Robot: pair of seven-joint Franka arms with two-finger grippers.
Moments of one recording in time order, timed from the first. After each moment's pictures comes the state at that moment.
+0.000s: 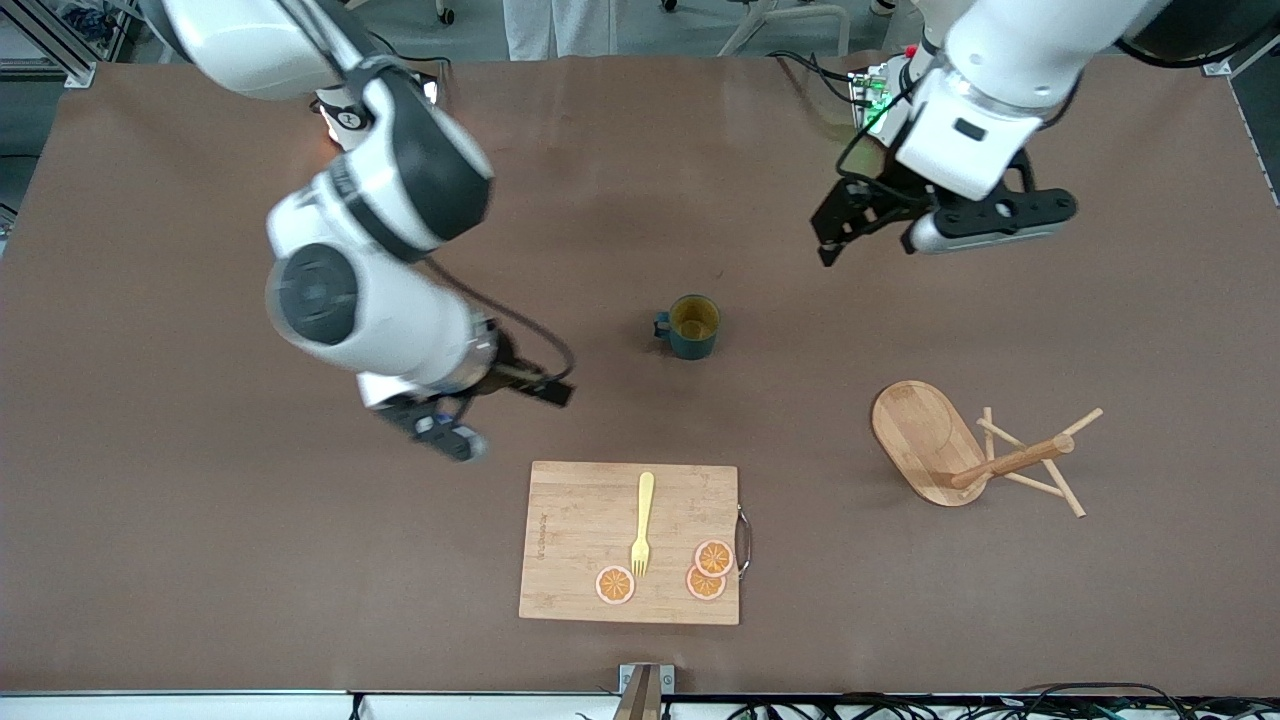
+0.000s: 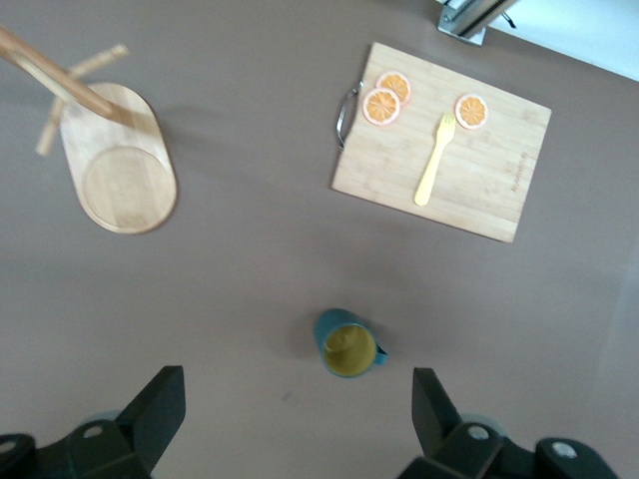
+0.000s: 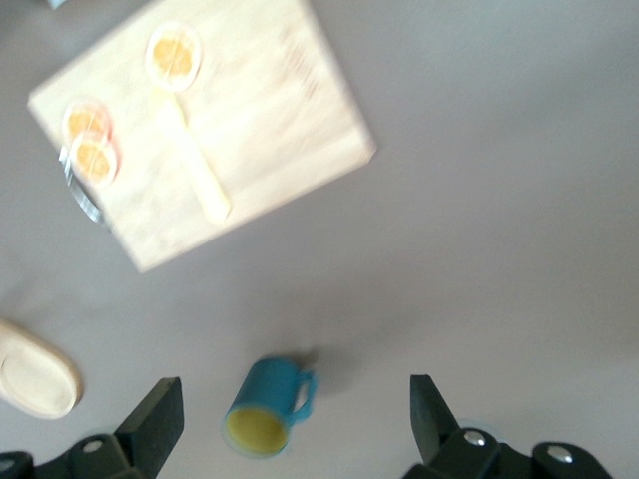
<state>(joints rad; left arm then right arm) -0.11 0.08 -0.44 -1.49 -0.05 1.74 -0.78 0.33 0.67 0.13 -0.96 0.18 1.61 0.90</state>
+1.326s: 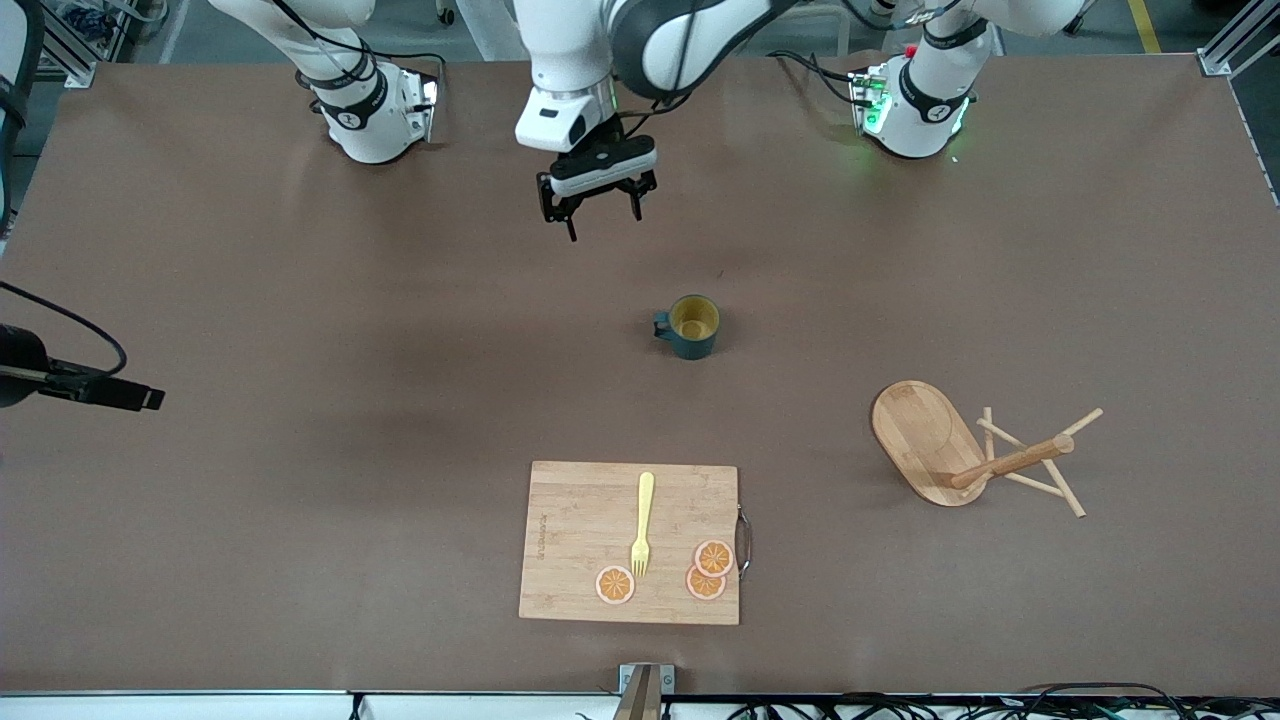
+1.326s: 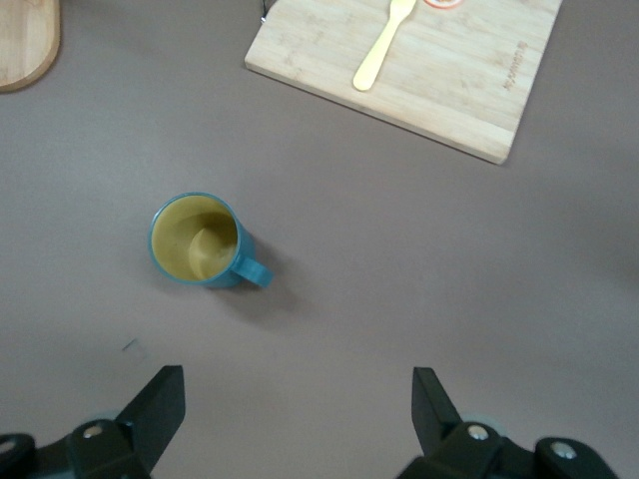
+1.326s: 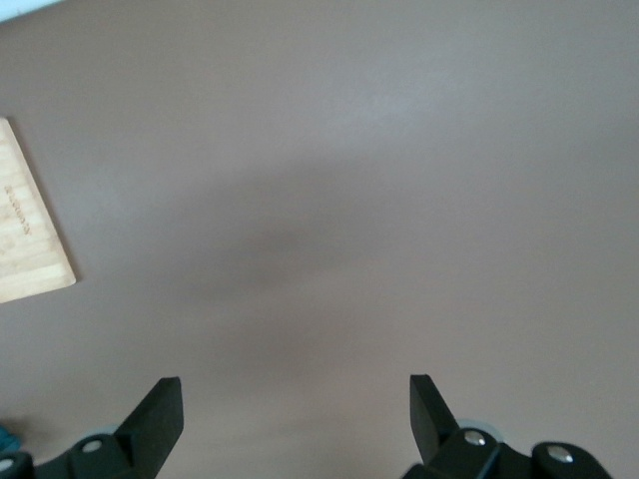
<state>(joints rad) -0.71 0.49 -0.53 -1.54 0.67 1.91 -1.80 -0.13 0.43 0.08 -1.10 0.01 1.45 0.22</state>
